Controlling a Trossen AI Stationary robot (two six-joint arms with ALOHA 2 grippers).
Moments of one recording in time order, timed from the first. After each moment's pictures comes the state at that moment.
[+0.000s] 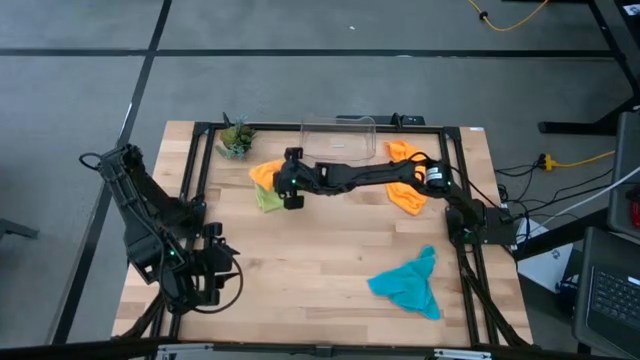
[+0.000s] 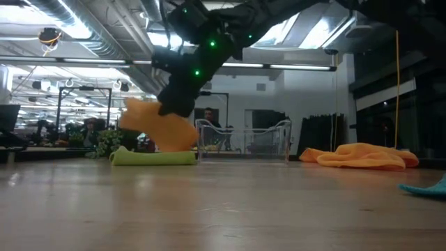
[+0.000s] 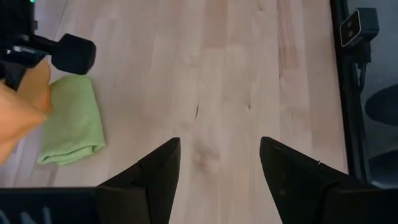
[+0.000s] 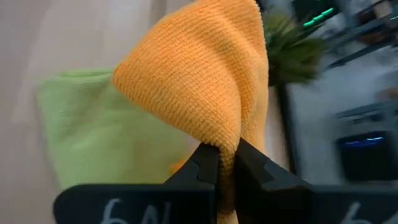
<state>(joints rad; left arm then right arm) -0.95 1.35 1.33 -1.24 -0.61 -0.94 -0.09 2.27 1.81 -0.19 0.38 -0.49</state>
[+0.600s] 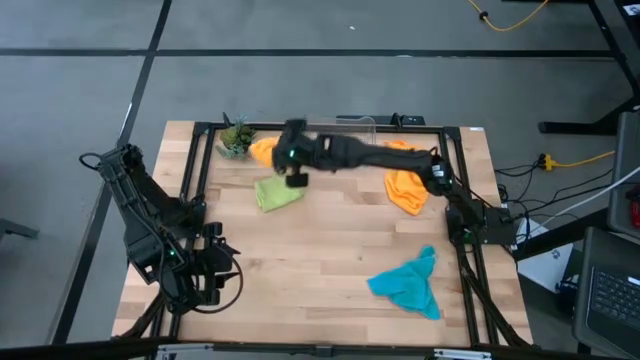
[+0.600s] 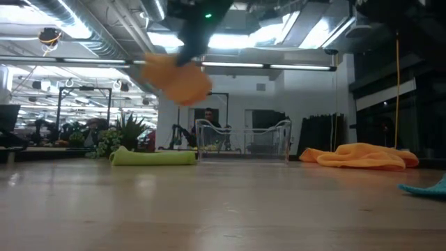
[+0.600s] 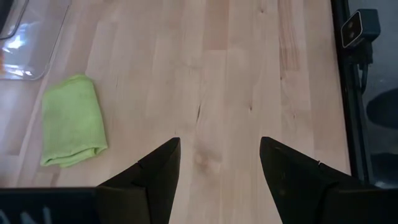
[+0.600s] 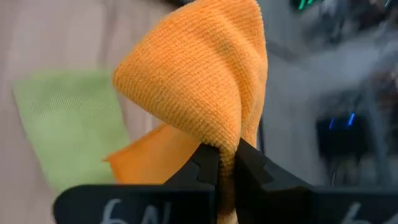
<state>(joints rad) -0.95 1.35 1.33 -1.24 -0.61 -0.93 -0.13 2.26 2.32 -0.80 0.42 -0.52</state>
